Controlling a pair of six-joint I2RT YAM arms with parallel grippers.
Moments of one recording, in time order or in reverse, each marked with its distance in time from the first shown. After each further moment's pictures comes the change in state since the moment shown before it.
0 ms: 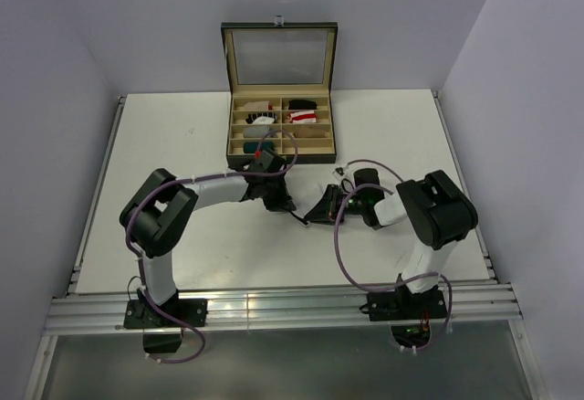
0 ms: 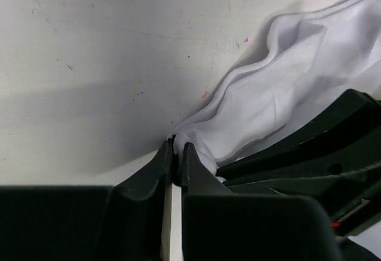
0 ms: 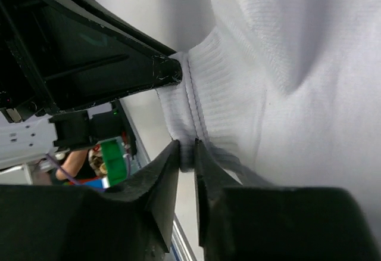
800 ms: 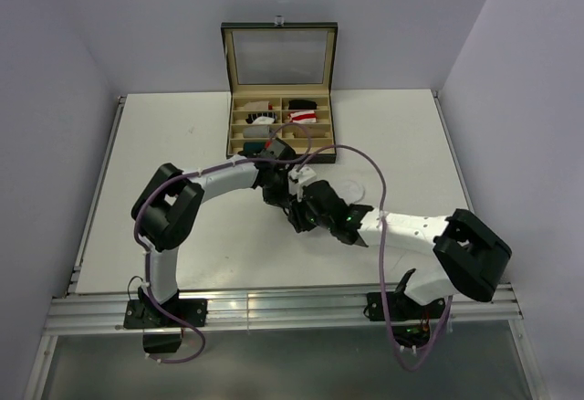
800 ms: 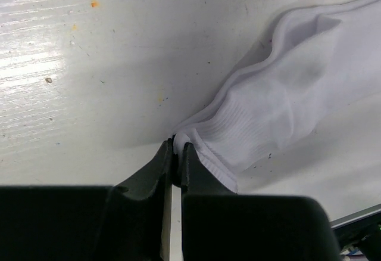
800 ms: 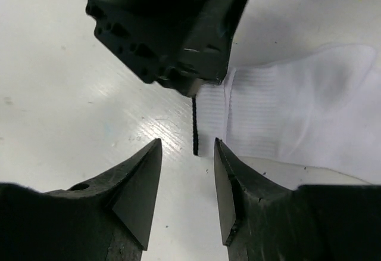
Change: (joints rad) left arm -0.010 0.083 0.232 -0.317 -0.103 0.240; right arm 0.533 -0.433 0.152 -0.561 0.917 -0.523
